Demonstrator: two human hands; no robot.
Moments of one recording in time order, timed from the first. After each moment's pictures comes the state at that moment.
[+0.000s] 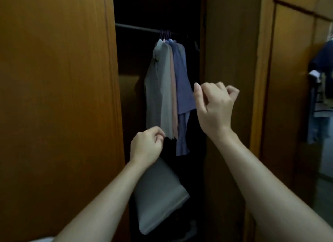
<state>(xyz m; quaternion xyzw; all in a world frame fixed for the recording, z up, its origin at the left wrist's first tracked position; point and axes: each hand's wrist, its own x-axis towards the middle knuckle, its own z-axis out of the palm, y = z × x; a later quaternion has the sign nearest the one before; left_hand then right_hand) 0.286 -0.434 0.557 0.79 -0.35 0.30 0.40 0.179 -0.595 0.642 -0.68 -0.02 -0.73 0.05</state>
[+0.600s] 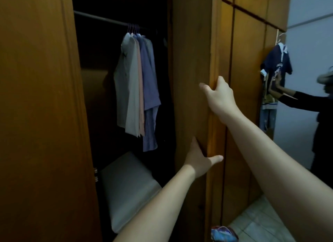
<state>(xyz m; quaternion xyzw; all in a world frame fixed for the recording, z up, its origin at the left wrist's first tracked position) 0.165 -0.620 0.508 0.77 -0.37 -0.17 0.49 0.103 -0.674 0.663 -0.78 0.19 -0.49 0.35</state>
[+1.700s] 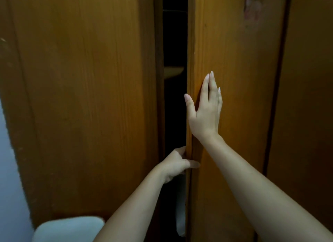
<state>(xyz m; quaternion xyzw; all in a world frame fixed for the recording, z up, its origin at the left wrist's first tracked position) 0.358 -0.411 0.513 0.79 -0.24 -0.12 0.55 0.356 -0.521 0.608 -0.75 -0.03 -0.62 0.22</state>
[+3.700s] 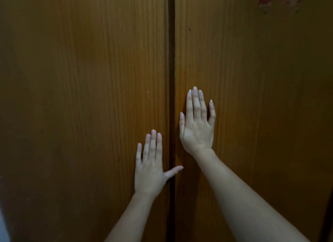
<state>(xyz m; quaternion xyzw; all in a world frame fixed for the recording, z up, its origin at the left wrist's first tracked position) 0.548 -0.363 0.467 0.88 -0.12 0.45 0.05 0.559 -0.517 0.572 -0.80 -0.06 -0.59 0.05</state>
